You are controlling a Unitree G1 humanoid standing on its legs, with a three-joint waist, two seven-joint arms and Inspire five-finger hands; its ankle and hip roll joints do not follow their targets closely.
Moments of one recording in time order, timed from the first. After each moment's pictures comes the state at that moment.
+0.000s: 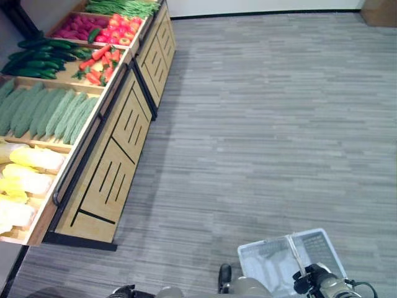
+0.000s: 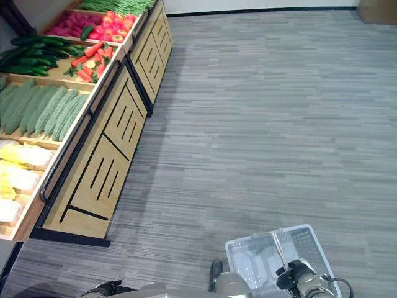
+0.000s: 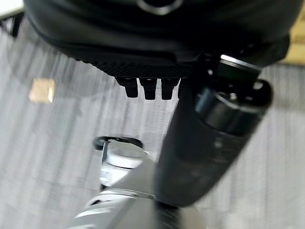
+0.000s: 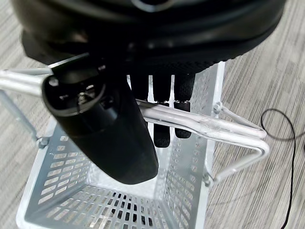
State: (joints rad) left arm -0.06 0.25 -0.09 1.37 -0.22 0.08 0.02; right arm -0.11 -0.44 0.26 1.31 -0.10 0.10 -0.01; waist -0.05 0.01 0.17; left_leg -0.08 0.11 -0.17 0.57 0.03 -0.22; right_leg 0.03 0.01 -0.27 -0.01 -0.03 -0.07
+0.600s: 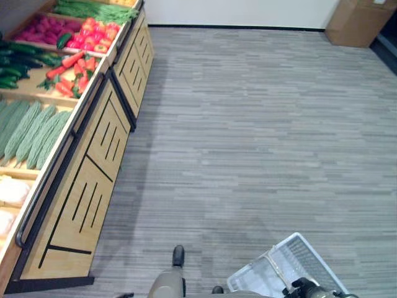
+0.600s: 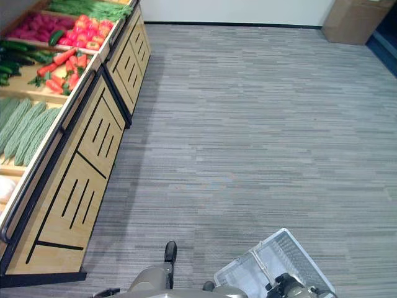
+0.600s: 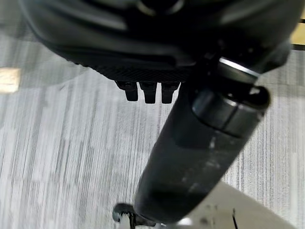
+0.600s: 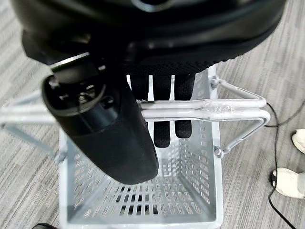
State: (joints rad) left arm -0.03 0.28 -0.11 1.37 -0.21 0.08 0.02; right arm -0.05 -0.35 0.28 1.32 -0.10 0.08 -0.02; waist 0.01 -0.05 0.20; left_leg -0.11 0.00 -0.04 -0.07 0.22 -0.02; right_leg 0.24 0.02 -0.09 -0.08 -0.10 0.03
